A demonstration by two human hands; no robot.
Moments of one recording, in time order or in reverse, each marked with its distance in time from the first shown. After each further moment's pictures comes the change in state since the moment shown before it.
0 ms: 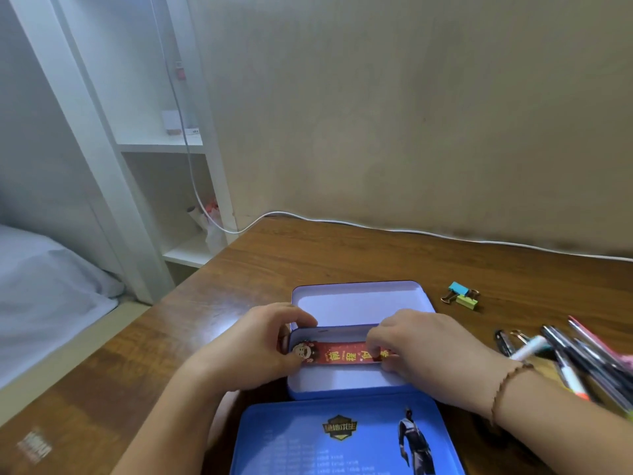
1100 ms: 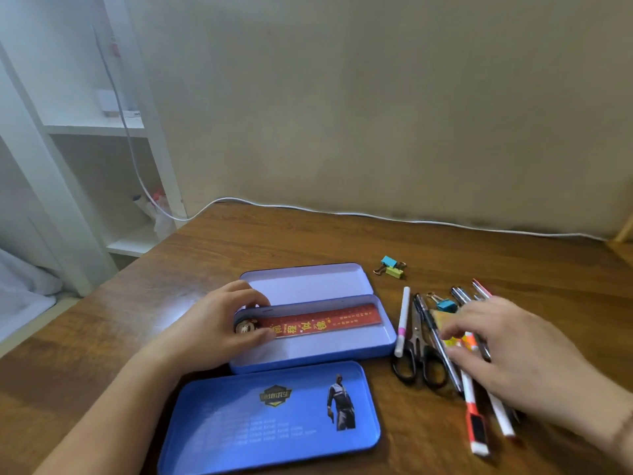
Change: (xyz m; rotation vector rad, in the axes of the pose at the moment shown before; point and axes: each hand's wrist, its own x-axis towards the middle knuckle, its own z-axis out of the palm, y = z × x) left_hand 0.000 0.004 0.020 0.100 0.081 0.220; right_hand -0.149 0.044 -0.026 0.027 0.147 0.368
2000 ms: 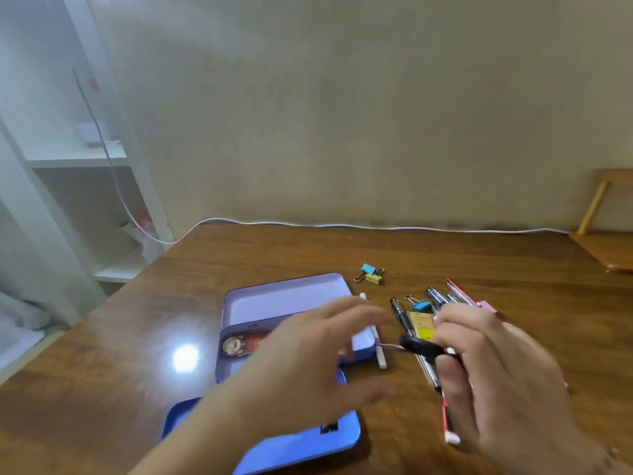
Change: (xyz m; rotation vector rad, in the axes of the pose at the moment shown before) left_hand -0.002 0.161 0.014 -0.102 -0.061 0.375; right_hand -0.043 -0.036 0.002 0.077 0.766 -0.202
